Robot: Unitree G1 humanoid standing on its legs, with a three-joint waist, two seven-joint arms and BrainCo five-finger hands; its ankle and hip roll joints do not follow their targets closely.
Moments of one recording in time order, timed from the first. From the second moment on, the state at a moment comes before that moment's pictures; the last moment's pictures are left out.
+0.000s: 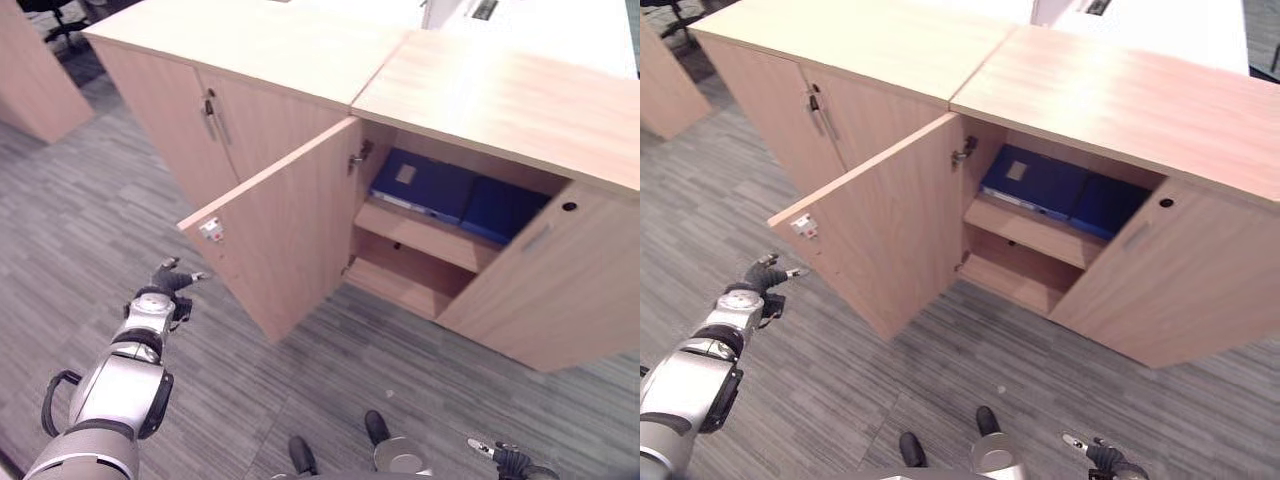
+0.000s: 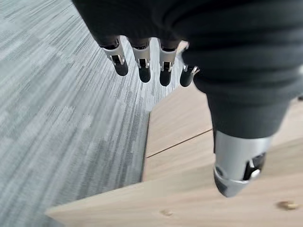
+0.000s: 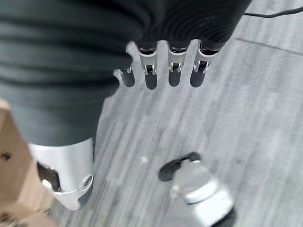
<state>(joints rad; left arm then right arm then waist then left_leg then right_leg) -0.75 0.57 -0.22 1.37 -0.24 -0.07 0.07 0.03 -0.42 0.07 1.25 0.33 -0.01 0.09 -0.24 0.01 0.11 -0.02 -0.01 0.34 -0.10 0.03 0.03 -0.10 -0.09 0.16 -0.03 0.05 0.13</state>
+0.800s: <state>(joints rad) -0.59 0.32 -0.87 0.64 0.10 -0.09 0.07 -0.02 -0.31 0.07 1.25 0.33 -0.02 0.04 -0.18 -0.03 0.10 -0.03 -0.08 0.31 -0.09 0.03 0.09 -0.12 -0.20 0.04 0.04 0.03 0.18</state>
